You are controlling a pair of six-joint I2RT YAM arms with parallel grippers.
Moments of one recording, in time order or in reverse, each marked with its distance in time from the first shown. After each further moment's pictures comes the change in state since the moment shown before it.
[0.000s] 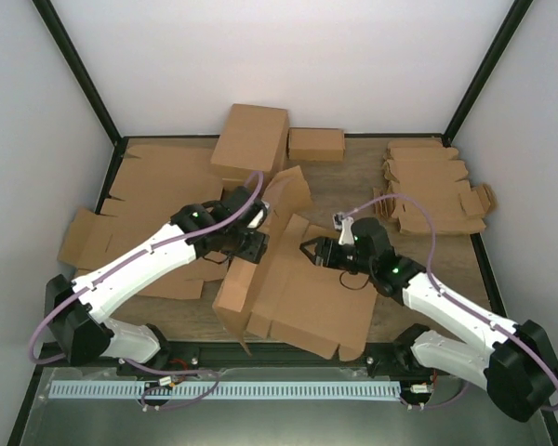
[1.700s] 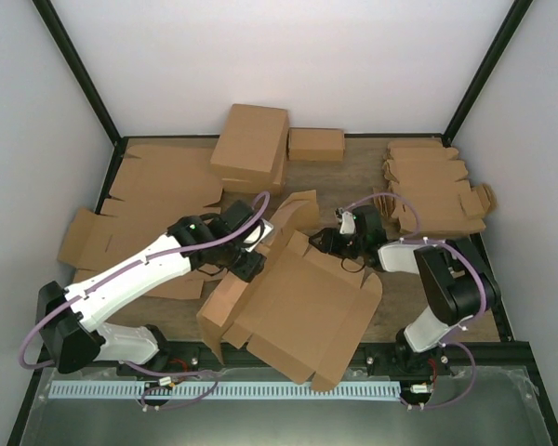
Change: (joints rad) left arm -0.031 -0.063 -0.074 -0.052 0.045 0.187; right arm -0.290 0.560 0.000 0.307 -0.219 -0.182
